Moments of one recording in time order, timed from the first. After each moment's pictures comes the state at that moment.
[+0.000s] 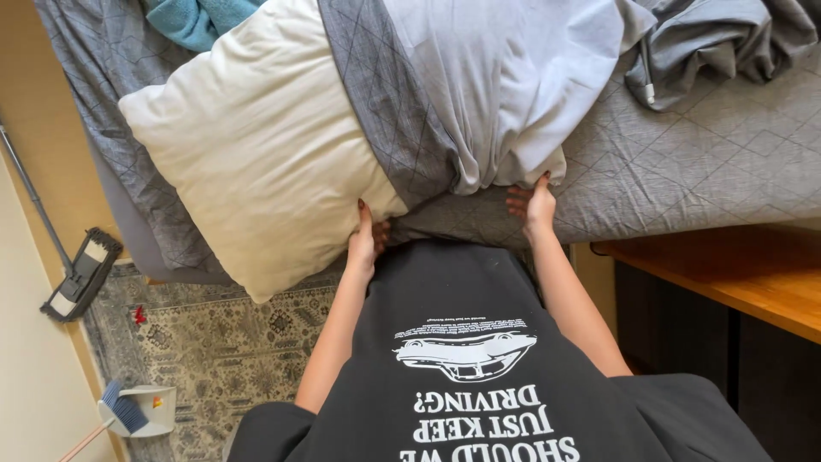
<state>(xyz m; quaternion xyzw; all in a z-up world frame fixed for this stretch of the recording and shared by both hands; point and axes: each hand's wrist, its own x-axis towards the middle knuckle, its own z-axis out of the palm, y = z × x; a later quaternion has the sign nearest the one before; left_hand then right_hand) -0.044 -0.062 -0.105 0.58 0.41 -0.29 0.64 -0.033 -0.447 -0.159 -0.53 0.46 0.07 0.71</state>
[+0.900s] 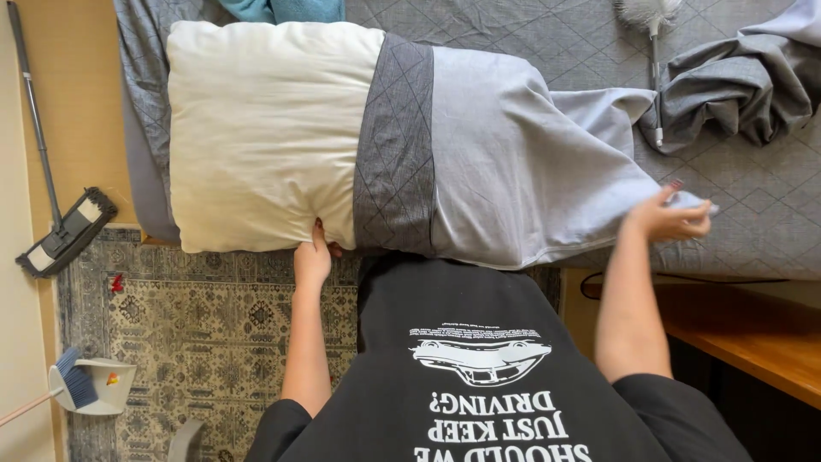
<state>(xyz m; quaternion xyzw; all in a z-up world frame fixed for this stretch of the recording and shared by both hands) -0.099 0.039 -0.050 0.83 0.33 -0.17 0.42 -0.008 -0.632 -0.135 -0.77 0.46 -0.43 0.13</state>
